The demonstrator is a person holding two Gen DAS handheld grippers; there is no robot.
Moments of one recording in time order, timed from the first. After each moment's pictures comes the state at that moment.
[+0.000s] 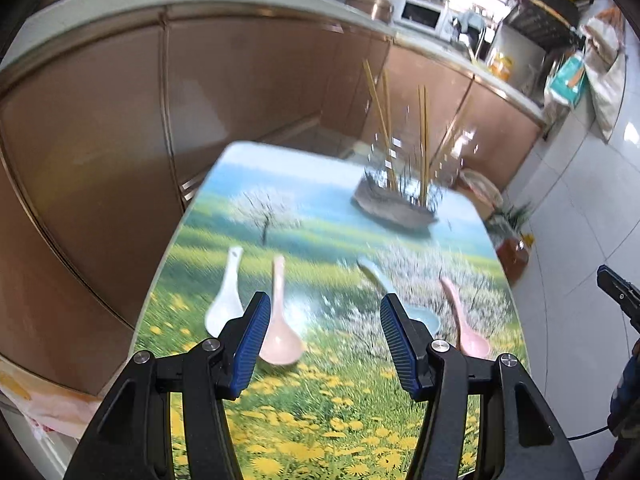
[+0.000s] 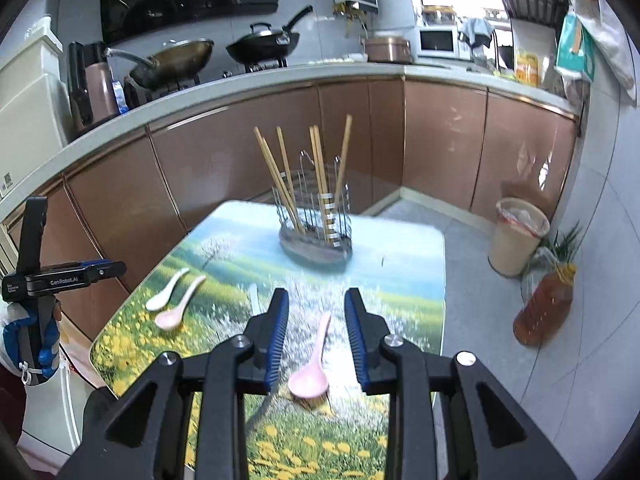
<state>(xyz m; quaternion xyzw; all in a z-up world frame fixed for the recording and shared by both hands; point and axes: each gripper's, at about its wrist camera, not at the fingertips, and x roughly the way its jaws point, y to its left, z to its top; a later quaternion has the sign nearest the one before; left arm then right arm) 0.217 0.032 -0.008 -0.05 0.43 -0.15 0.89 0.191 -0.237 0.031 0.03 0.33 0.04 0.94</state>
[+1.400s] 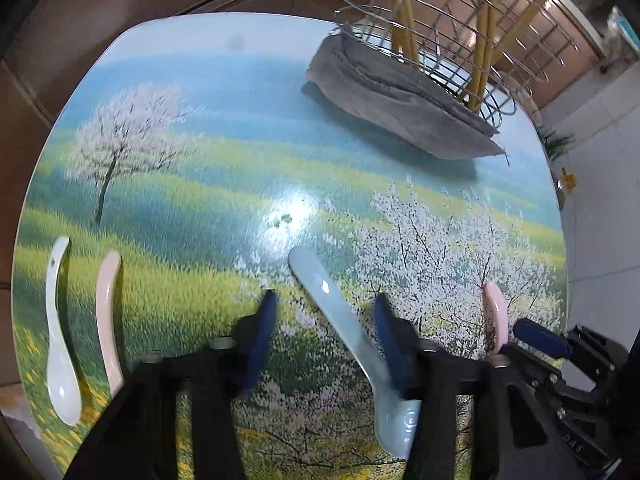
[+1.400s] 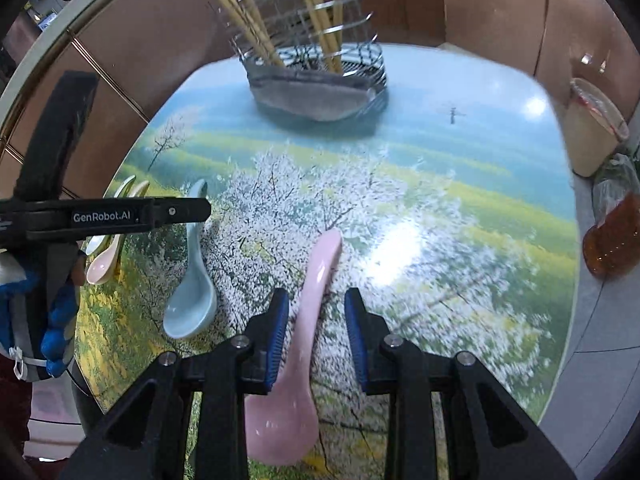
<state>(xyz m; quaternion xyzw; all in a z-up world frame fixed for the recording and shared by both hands) 0.366 -0.097 -0.135 -0.01 0.62 -0.14 0.77 0.349 -0.241 -0.146 0.07 0.56 0.12 0.81</state>
